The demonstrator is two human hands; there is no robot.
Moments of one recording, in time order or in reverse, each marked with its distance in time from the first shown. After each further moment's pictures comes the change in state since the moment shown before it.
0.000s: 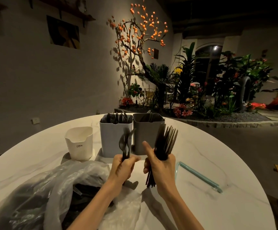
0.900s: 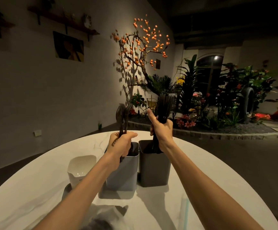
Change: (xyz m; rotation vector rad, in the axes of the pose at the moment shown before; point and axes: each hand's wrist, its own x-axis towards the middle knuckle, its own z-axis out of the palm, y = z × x) left_hand 0.104 0.134 -0.036 -0.150 0.002 0.036; right_hand 0.201 -0.082 0.064 0.000 0.013 -0.013
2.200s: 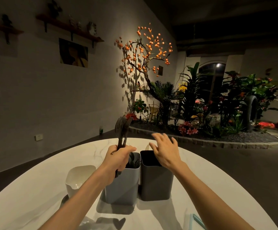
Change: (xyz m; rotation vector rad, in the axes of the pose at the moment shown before) left_hand 0.009 -0.003 -0.017 0.018 -0.041 -0.127; right_hand 0.030 0.054 -0.034 -1.369 -0.295 -0.397
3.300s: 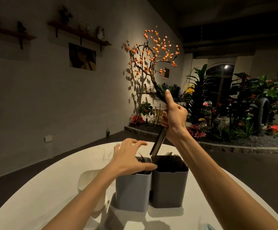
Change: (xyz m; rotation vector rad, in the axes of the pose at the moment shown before) left_hand 0.017 0.017 -0.016 1.190 -0.043 0.378; right_hand 0.037 -0.096 -0.127 1.621 0.337 0.310
